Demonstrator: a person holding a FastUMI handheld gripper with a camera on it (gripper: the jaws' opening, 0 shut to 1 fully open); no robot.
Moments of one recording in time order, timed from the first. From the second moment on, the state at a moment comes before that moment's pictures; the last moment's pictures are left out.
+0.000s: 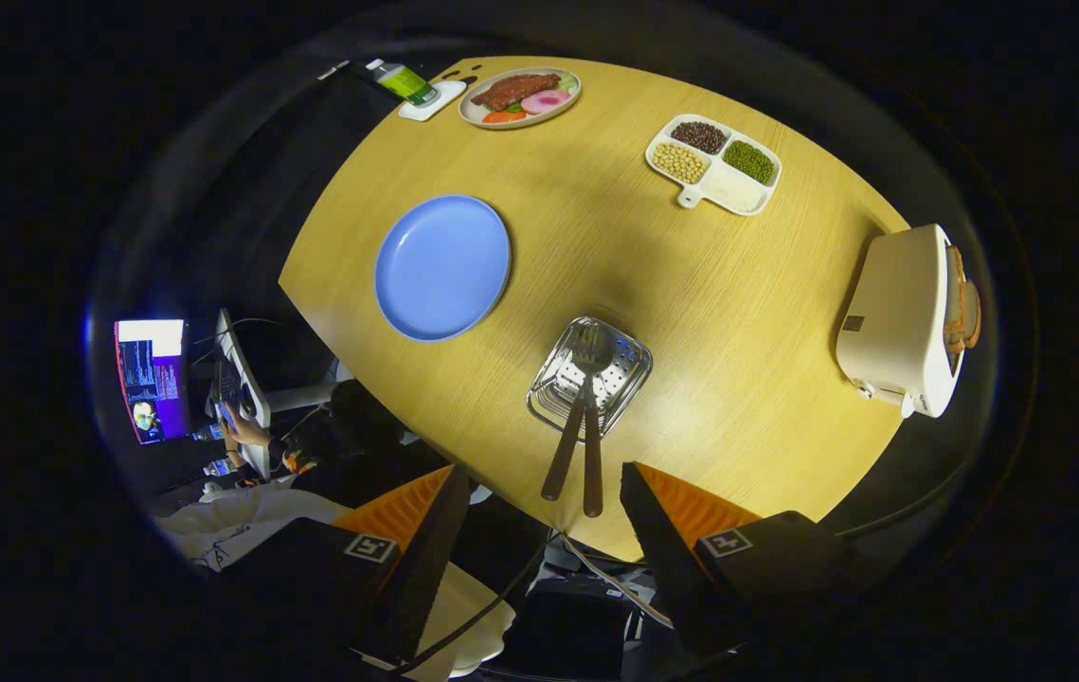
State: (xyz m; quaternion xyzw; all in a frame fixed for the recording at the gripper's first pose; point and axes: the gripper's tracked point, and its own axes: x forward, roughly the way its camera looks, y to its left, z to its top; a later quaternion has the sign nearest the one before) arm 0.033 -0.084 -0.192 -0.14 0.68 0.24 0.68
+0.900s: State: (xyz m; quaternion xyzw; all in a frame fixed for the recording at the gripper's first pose) arm 0.019 -0.027 -0.078 -0.04 0.37 0.20 0.91
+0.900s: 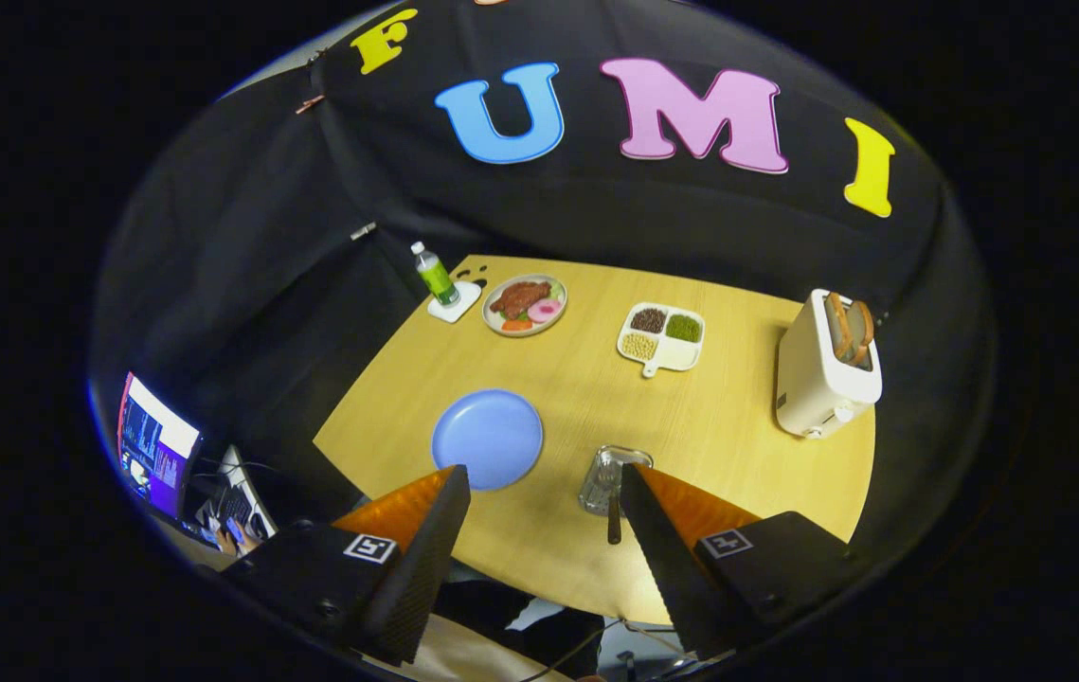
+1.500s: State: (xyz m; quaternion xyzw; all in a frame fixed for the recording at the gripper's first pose) arm 0.031 -0.036 0.007 -0.01 0.13 0.09 0.99
